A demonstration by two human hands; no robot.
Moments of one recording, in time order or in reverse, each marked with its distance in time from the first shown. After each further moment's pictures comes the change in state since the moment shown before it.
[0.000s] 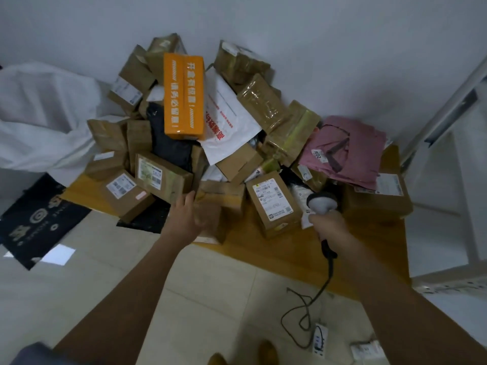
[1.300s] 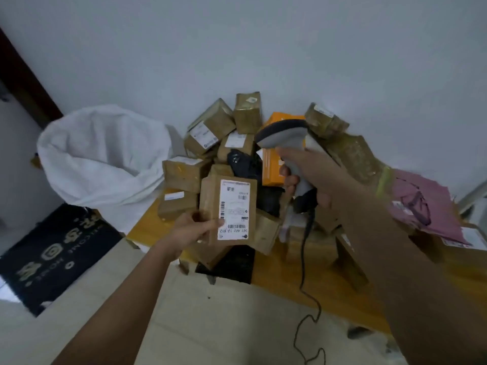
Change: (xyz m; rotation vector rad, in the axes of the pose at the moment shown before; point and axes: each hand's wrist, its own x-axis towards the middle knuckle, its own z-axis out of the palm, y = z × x) left_hand 0.054 -0.237 -0.179 -0.900 -0.171 -0.117; right_hand -0.203 -0.300 0.209 0.389 -0.402 -0.437
